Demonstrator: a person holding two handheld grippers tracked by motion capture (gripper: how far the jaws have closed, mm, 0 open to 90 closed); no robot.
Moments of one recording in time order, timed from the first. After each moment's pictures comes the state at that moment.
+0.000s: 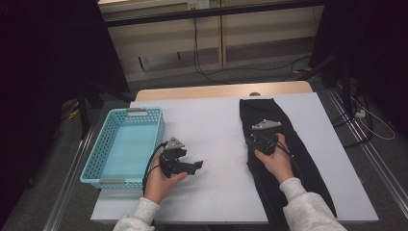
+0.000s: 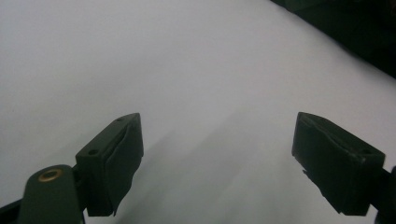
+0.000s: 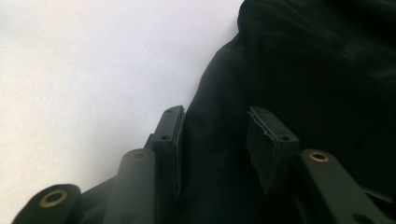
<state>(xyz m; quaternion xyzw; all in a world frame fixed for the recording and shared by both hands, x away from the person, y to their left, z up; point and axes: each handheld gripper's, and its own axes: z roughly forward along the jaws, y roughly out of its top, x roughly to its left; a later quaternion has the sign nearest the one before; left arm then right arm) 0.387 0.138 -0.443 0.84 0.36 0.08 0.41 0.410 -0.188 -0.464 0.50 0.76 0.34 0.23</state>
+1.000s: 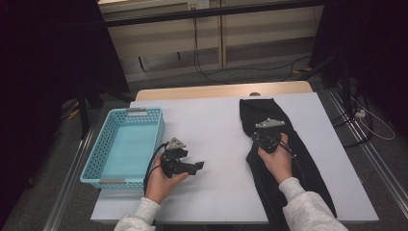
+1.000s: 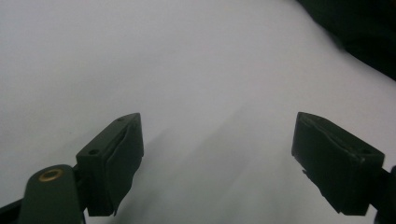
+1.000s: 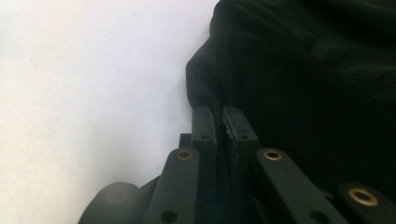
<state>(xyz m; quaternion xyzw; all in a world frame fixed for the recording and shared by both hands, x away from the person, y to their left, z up) 0.388 0.136 -0.447 0.84 0.36 0.07 0.41 0.412 -0.197 -0.463 0.52 0.75 0.33 0.24</state>
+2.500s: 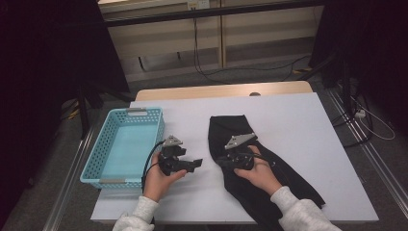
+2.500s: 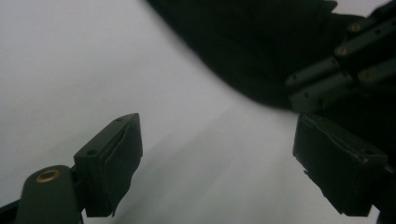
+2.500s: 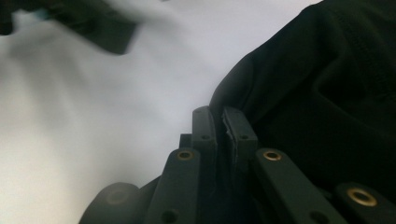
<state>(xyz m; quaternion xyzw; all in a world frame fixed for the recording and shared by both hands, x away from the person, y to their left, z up) 0.392 0.143 -0.439 0.82 0.38 0.06 0.42 0.376 -0.113 -0.462 0.32 0.85 0.42 0.06</state>
